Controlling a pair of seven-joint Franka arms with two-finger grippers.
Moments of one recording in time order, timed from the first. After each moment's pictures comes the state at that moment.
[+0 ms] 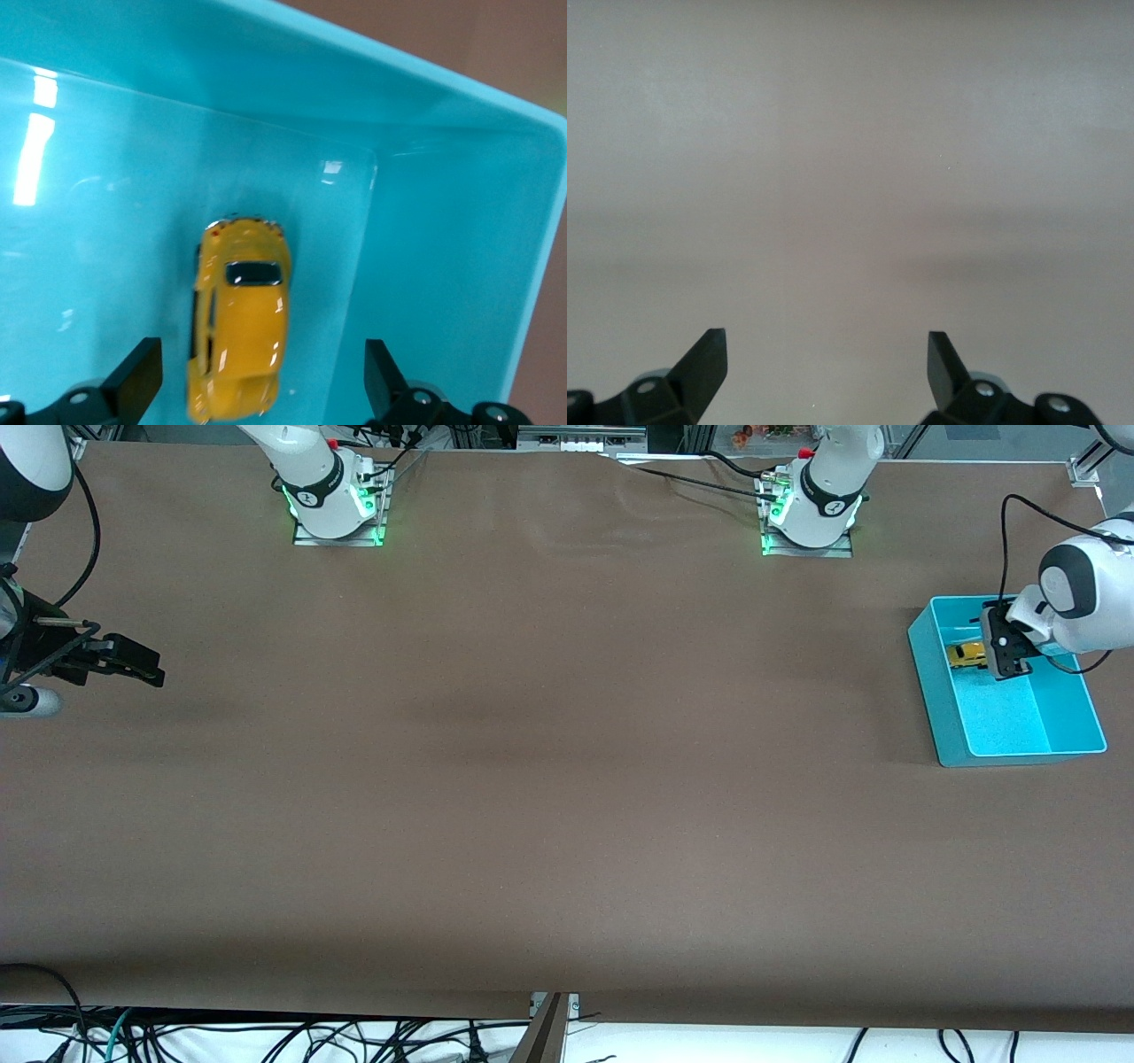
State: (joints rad) left arm 0.39 0.25 0.23 -2.34 0.19 2.30 1.80; right arm -0.02 0.14 0.02 -1.51 -0.03 1.59 0.00
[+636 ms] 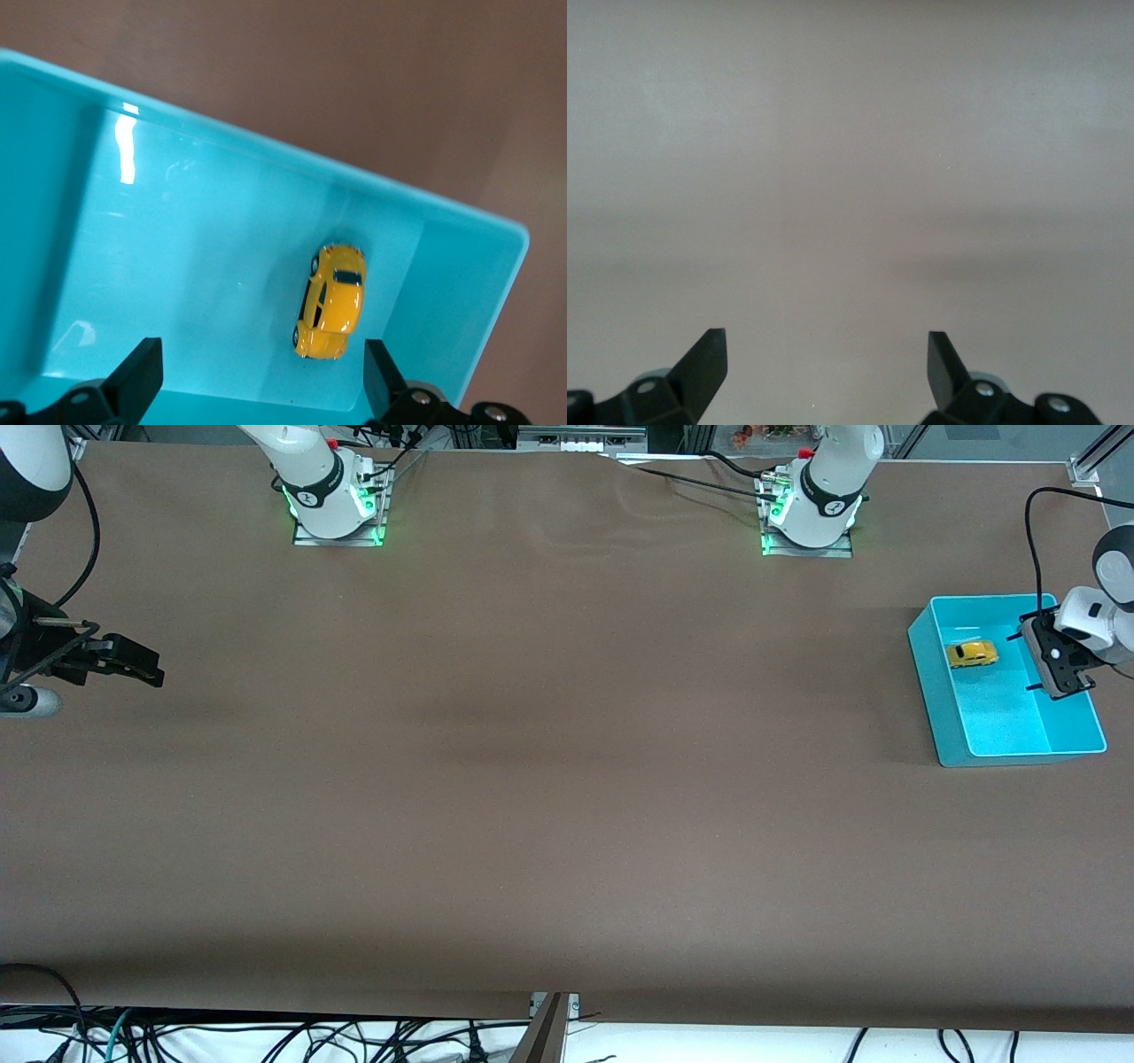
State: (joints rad) left arm 0.28 0.13 0.20 -2.17 0.13 2.10 1.55; right arm -0.02 0.14 0.02 -1.51 -0.03 1.59 0.00
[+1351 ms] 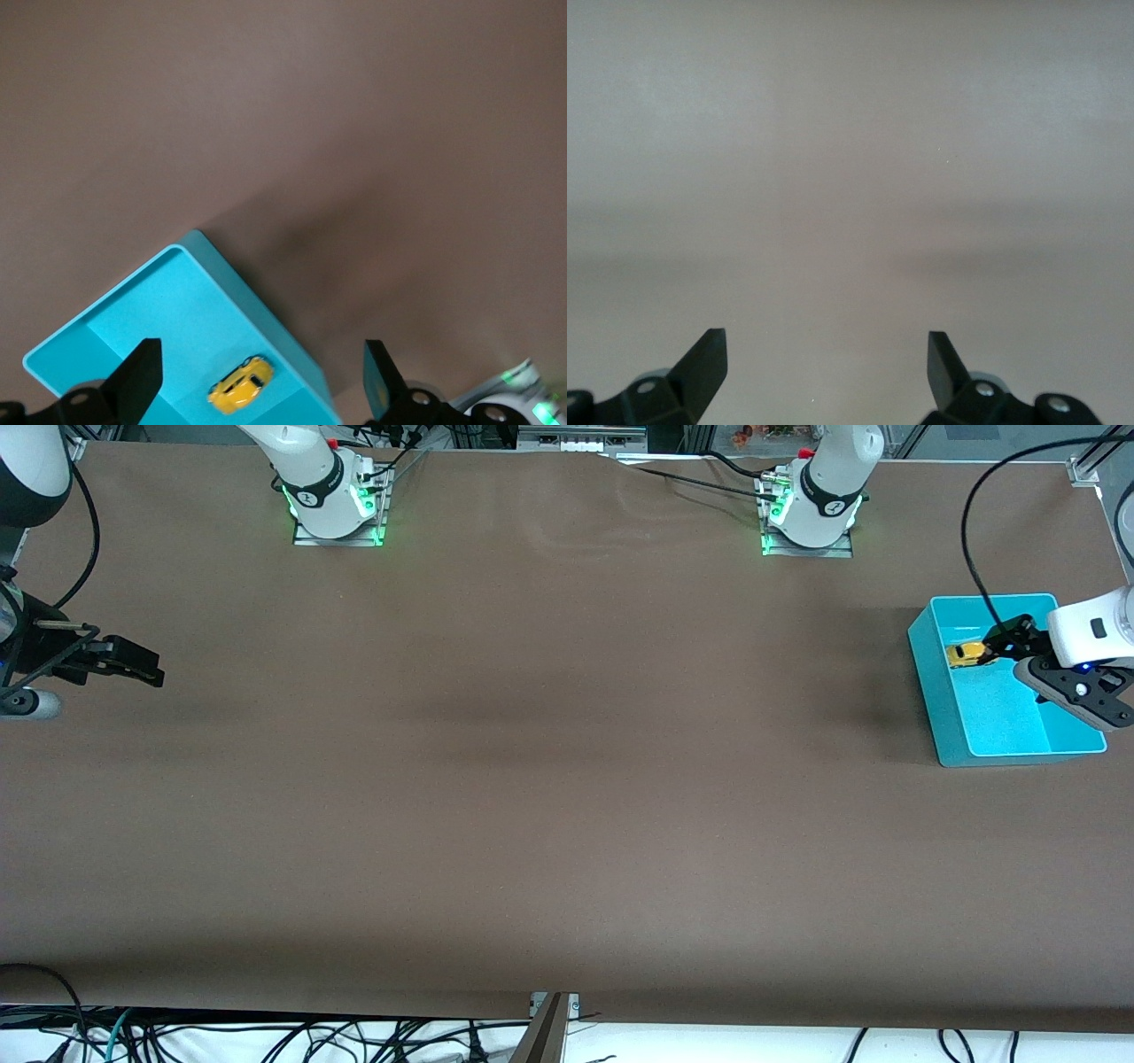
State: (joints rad) left arm -0.01 0.03 0.12 -1.81 0.06 1.73 0.61; right arm -0.02 0.15 0.02 -1.50 -0.03 1.57 0.00
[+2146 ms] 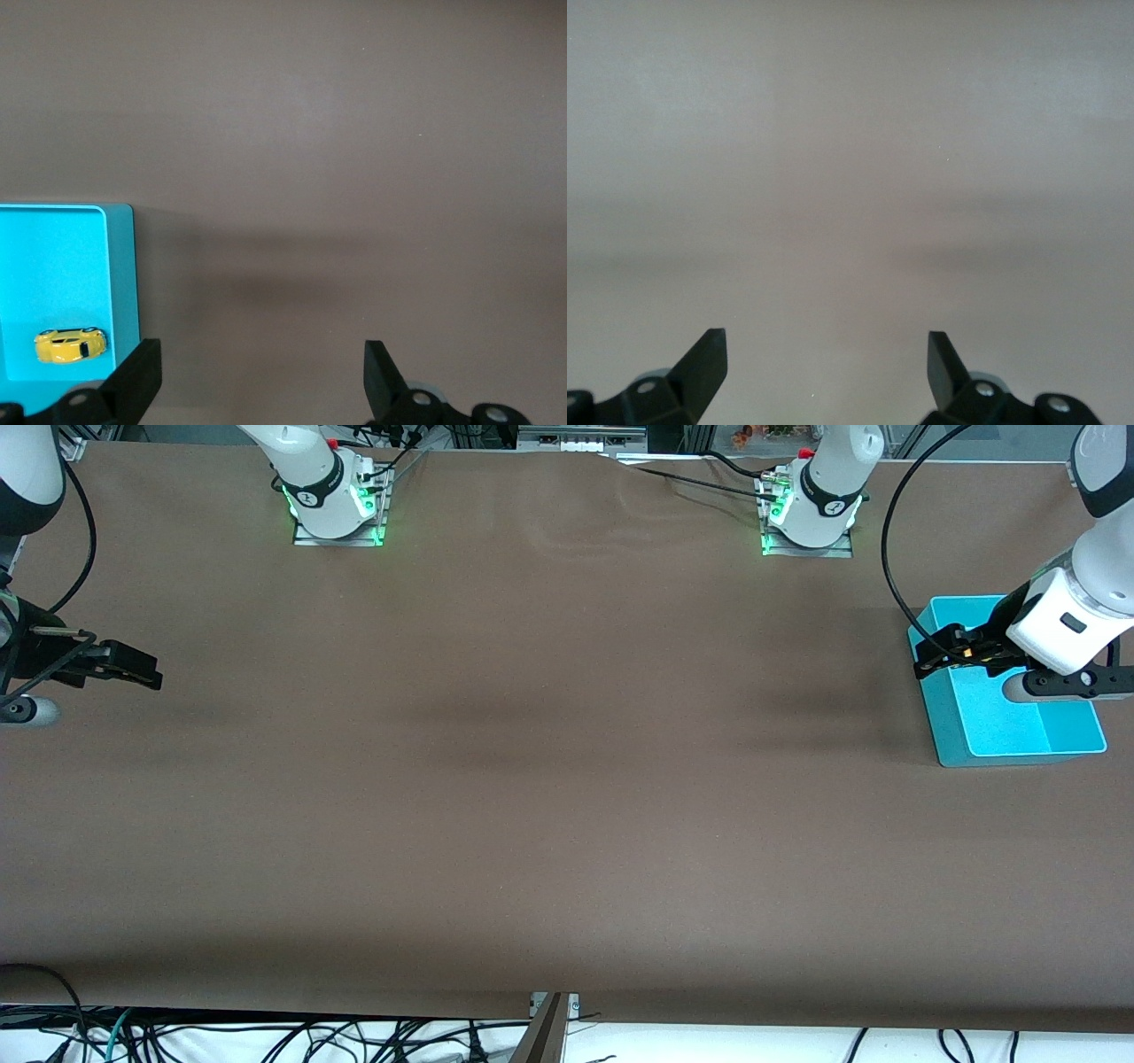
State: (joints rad) left arm -0.08 0.02 0.02 -1.70 -0.03 1.67 -0.14; right arm -0.02 0.19 0.02 -1.45 -0.03 1.54 0.00
